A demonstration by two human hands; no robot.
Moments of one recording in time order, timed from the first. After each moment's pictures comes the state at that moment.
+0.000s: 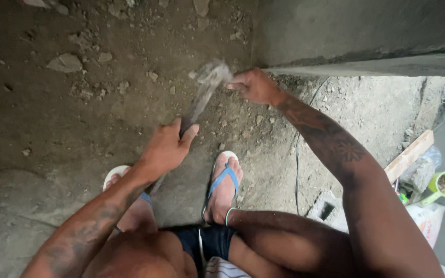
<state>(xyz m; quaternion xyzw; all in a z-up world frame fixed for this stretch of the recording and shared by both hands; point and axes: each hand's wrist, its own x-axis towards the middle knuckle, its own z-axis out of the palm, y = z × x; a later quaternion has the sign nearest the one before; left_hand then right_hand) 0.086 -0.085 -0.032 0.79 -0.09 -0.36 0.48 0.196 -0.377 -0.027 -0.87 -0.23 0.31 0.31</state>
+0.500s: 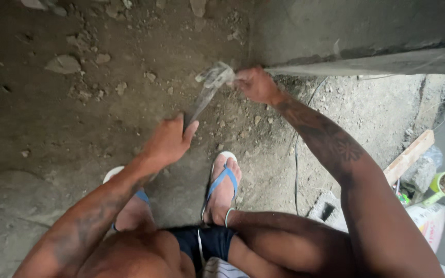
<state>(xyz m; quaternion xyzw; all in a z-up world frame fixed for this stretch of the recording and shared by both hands) 0.102 -0.093 -0.021 0.84 -0.15 -0.29 0.44 0.191 -0.351 0.025 -0.85 -0.21 0.23 0.43</state>
